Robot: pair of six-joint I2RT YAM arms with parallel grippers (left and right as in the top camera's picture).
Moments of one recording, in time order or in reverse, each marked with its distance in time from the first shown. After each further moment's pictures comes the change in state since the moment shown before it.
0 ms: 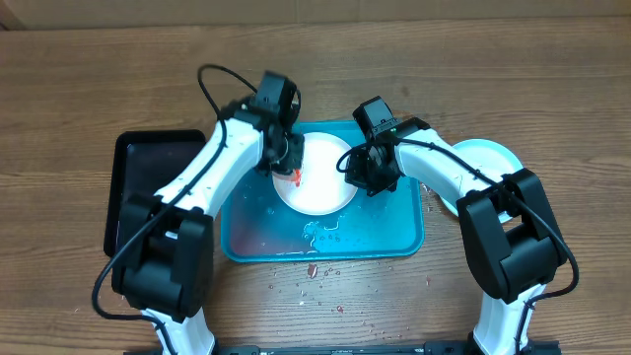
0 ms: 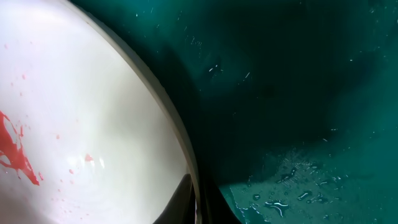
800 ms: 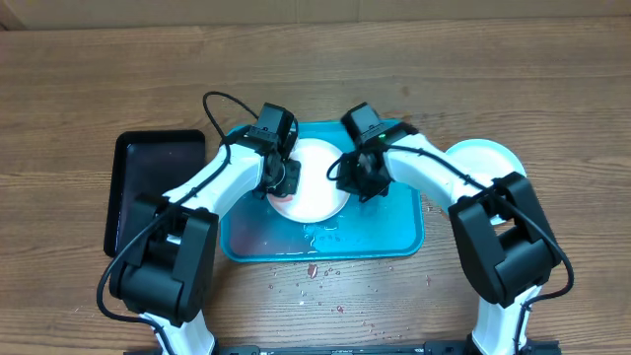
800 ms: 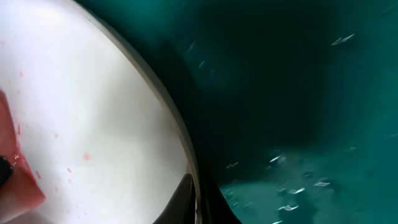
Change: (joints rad) left arm -0.004 -0.017 -0.210 0.115 -0.037 0.017; right arm 0.068 -0.001 -0.001 -0.009 0.007 0.001
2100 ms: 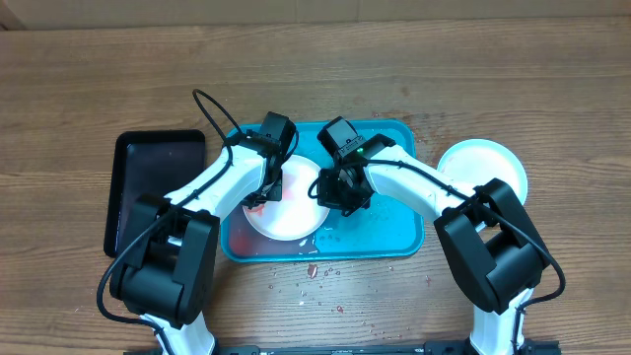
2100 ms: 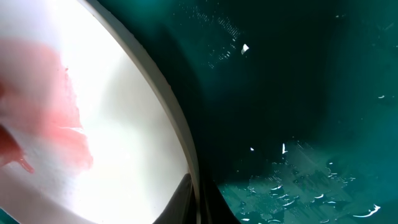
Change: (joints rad) left arm -0.009 -0.006 -0.003 -0.135 -0.354 -0.185; right arm 0.095 0.001 -0.001 -0.005 -0.058 0.010
